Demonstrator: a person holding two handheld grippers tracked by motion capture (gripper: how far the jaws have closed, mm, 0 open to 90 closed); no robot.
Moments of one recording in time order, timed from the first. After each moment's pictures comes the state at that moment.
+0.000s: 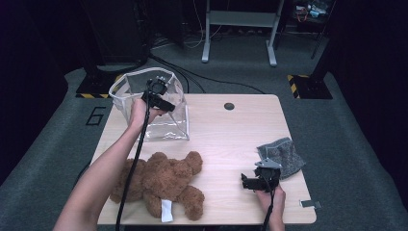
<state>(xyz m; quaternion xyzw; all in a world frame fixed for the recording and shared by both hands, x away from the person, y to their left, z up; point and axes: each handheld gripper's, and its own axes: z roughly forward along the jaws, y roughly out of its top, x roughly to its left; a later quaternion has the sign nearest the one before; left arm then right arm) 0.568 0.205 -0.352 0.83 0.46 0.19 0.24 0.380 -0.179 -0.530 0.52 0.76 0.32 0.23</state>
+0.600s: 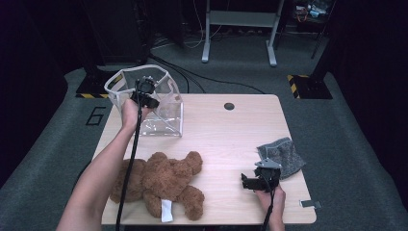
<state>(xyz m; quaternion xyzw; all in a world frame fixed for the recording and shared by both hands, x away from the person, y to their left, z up) 0.582 0.245 -0.360 0.80 0.50 0.22 0.24 0.379 -0.179 -0.530 0.52 0.76 0.32 0.23</state>
